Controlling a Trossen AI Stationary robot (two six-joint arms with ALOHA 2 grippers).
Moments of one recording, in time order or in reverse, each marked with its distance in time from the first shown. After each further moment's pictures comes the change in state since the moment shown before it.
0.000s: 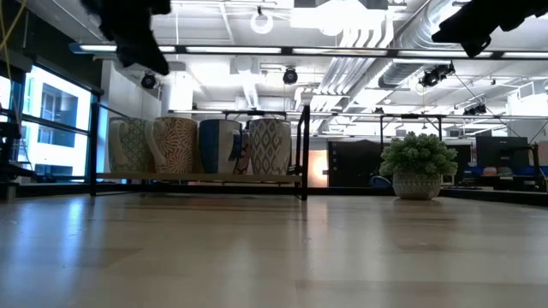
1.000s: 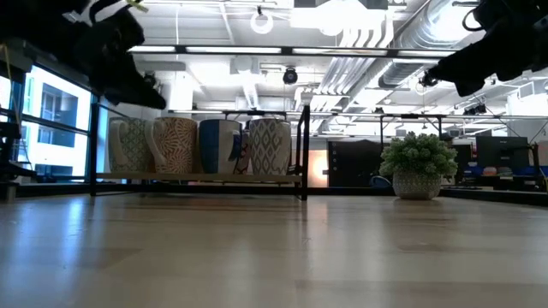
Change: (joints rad) left arm -0.071 -0.259 -0.505 0.550 -0.212 0.094; right arm 0.000 -0.142 -0.401 0.434 -0.074 -0.130
